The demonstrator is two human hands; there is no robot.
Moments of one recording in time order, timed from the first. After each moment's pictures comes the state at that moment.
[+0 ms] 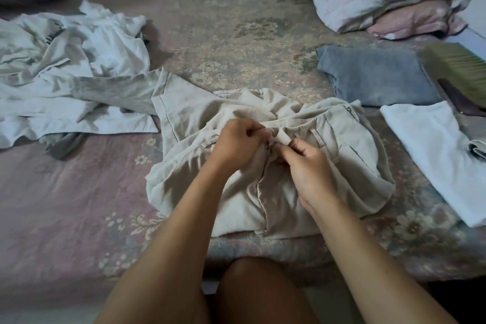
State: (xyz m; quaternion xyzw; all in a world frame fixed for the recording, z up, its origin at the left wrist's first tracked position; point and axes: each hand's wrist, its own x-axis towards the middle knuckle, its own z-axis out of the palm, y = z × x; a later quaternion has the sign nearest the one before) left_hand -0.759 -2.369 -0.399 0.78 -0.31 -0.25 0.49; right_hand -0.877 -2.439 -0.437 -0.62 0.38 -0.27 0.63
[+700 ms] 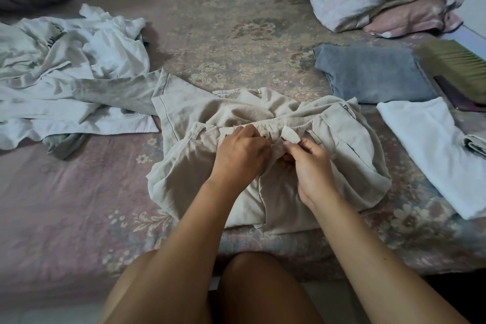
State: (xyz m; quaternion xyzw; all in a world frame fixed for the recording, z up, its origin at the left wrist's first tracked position) left_hand -0.769 -2.358 -0.431 0.76 -0.56 0.08 0.33; right_hand -0.877 -2.438 -0.432 -0.49 0.41 -0.33 0.69
